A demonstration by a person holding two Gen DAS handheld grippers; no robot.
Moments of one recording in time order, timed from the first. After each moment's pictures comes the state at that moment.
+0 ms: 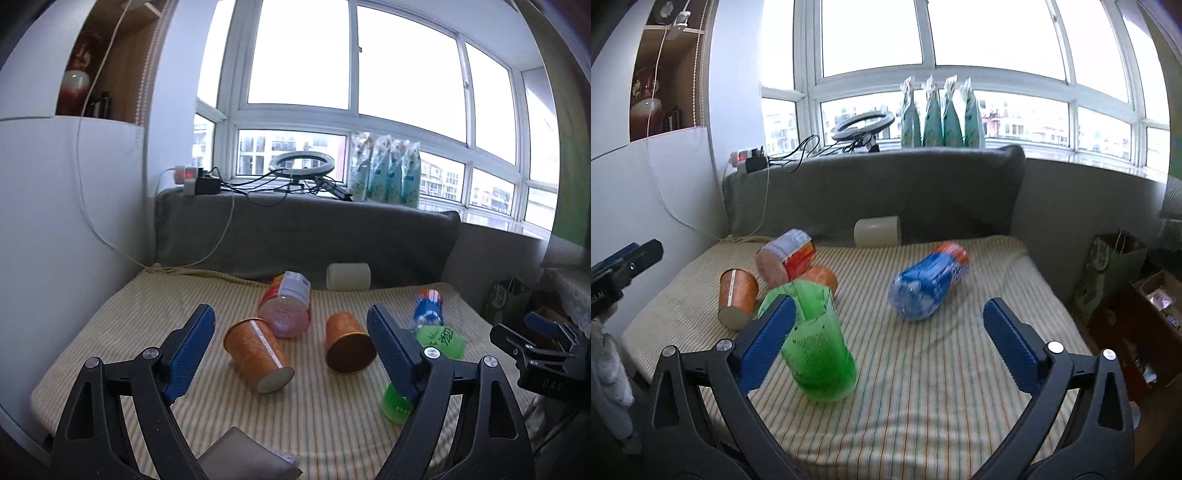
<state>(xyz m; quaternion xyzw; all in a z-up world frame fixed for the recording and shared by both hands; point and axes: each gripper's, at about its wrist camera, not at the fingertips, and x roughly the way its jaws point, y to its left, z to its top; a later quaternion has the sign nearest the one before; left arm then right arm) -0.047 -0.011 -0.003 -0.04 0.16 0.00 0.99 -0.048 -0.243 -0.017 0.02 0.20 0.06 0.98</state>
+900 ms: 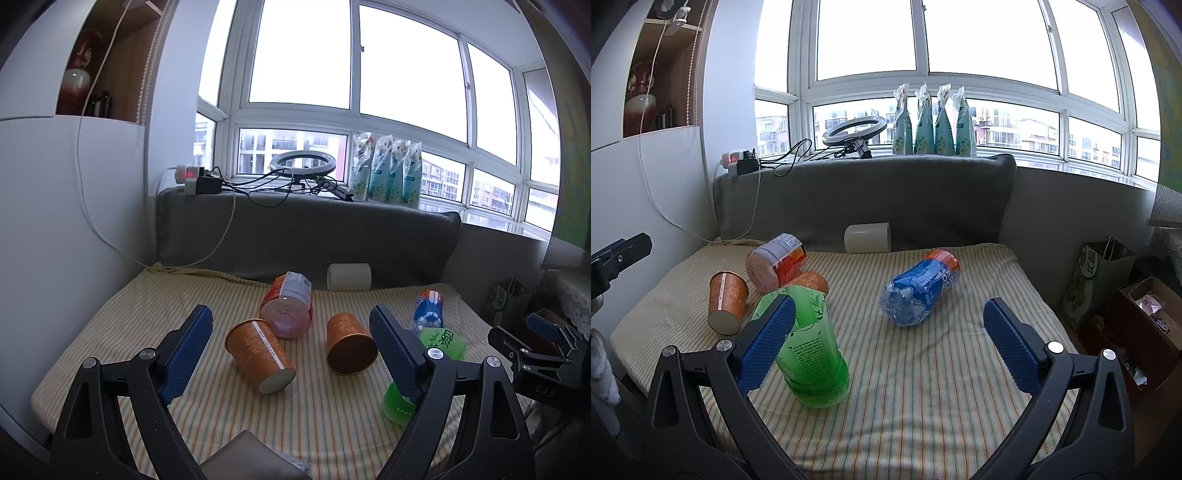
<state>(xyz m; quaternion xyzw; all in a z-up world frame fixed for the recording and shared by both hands) -0.050 -0.015 -0.002 -0.04 0.17 0.00 0.99 -0.048 -0.239 -0.017 0.01 0.20 0.04 0.98</state>
